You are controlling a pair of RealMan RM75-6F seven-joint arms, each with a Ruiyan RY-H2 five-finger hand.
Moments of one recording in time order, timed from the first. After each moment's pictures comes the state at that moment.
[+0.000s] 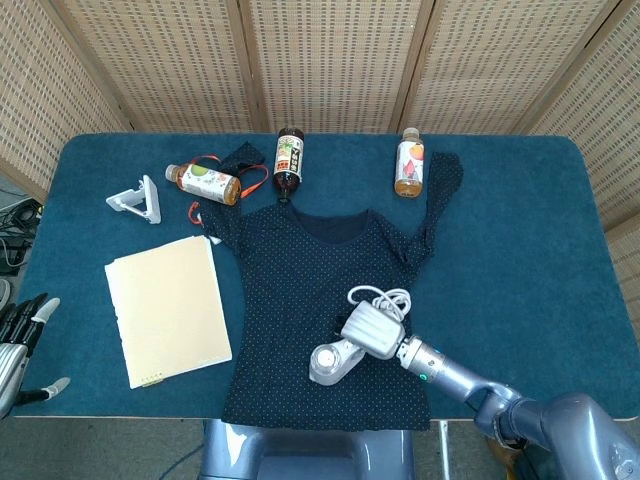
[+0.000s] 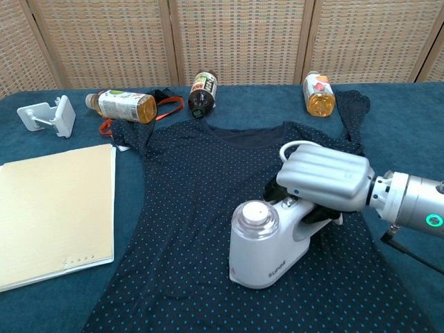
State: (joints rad) left arm -0.03 -0.95 0.05 -1.81 1.57 1.46 0.07; right arm 0.77 -1.77 -0.13 -0.88 -1.80 1.24 0.08
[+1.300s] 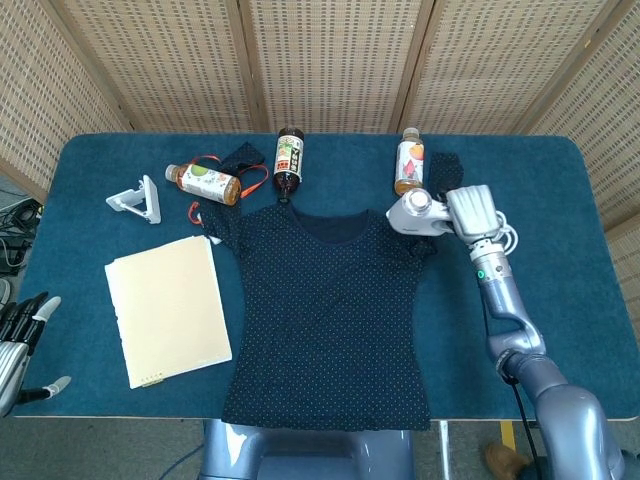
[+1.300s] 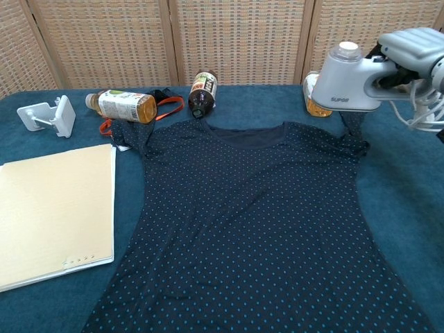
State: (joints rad) left arm -0.04 -0.95 0.05 -1.81 1.56 1.45 0.08; right arm 0.82 -1.81 0.23 -0.36 -1.39 0.99 0.21
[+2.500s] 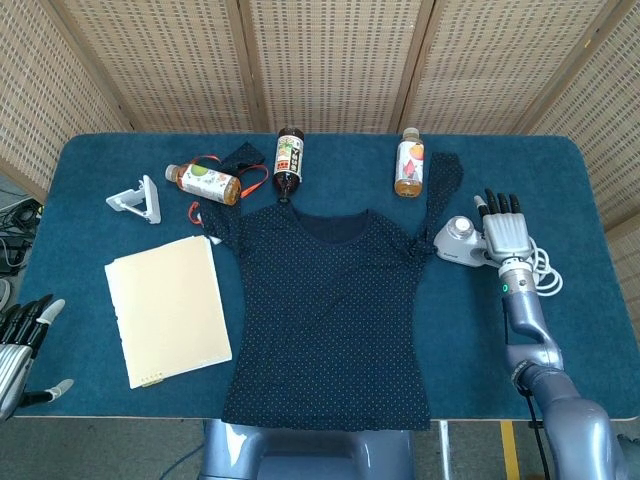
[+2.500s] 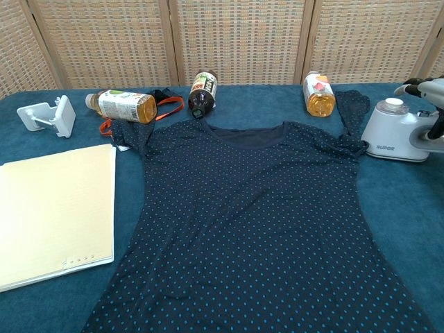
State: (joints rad) left arm -0.04 -0.94 0.06 -1.82 1.59 1.46 0.07; right arm 0.74 -1.82 0.24 -0.35 -1.31 0.78 0.08
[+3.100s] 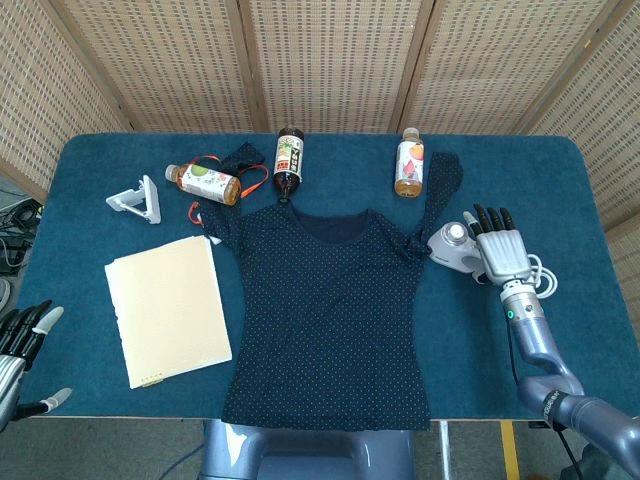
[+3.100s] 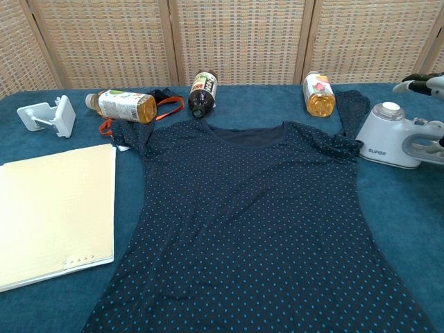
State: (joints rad) left arm 0.00 -0.91 0.10 -1.81 1.71 1.55 0.01; right arm 0.58 -1.47 0.24 -1.10 -1.19 0.94 -0.29
